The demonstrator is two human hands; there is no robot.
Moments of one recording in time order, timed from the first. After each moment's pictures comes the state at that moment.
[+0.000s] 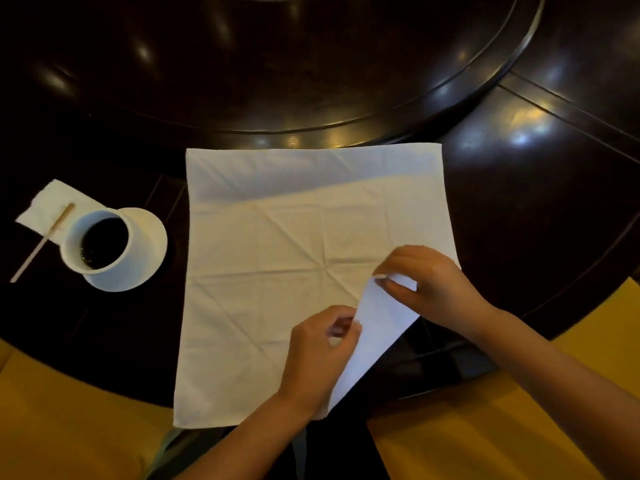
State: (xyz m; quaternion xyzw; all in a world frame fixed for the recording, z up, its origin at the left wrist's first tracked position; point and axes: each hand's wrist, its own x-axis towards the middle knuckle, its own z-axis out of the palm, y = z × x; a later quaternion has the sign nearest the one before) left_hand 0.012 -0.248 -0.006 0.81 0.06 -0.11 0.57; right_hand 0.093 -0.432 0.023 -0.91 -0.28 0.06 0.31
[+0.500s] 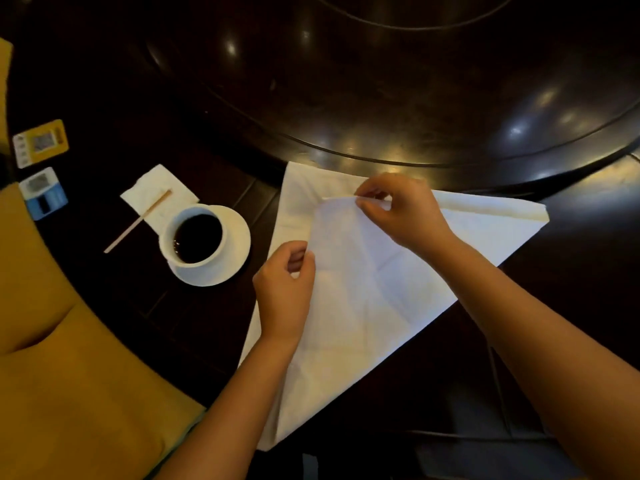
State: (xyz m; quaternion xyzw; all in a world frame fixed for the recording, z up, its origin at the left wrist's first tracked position) left_hand 0.108 -0.134 -0.006 0.81 0.26 0.12 0.51; right_hand 0.233 -0.275 0.029 -0.90 -0.23 0.05 0.37
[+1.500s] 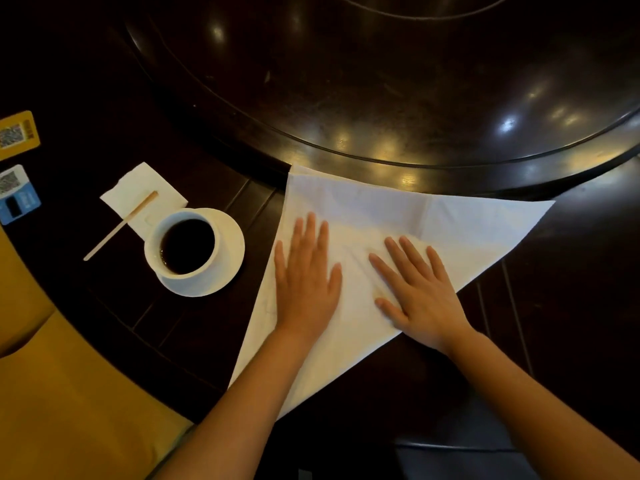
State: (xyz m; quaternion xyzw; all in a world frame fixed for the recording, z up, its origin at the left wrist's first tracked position) left_hand 0.130 -0.143 -0.062 0.98 0.06 0.06 0.18; right_hand 0.160 -0.342 -0.066 -0.94 -0.31 0.12 0.04
